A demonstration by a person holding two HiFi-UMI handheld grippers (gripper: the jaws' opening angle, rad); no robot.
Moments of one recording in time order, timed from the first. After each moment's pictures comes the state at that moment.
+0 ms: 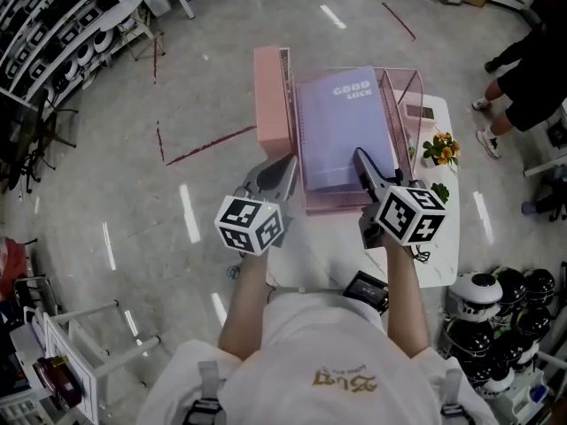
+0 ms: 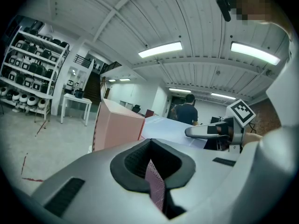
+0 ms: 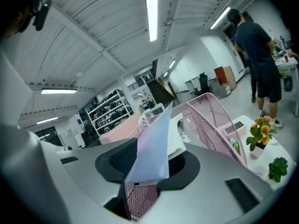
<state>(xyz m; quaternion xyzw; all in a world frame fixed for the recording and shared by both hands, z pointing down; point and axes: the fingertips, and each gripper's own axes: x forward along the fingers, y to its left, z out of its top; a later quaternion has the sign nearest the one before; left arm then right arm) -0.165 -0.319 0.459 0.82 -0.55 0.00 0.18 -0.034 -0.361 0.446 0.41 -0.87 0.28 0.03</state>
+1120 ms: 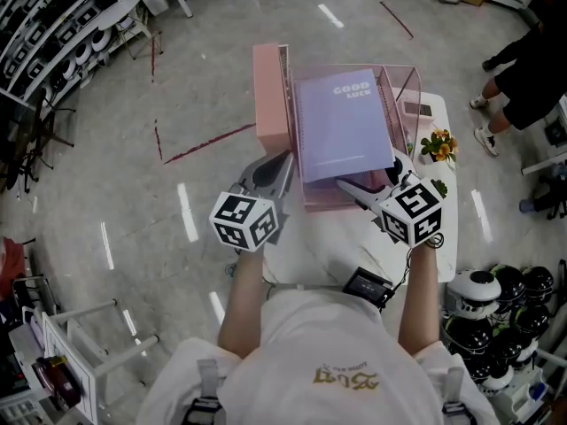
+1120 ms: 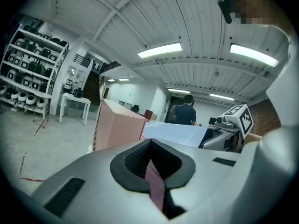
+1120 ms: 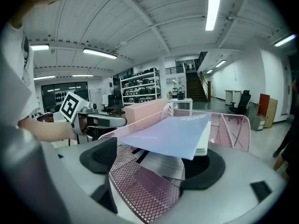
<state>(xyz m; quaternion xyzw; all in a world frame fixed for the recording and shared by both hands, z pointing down) -0.169 -0.316 0.459 0.82 -0.54 0.00 0.18 -0.058 -0.328 0.454 0.24 -0.95 0.08 0.18</state>
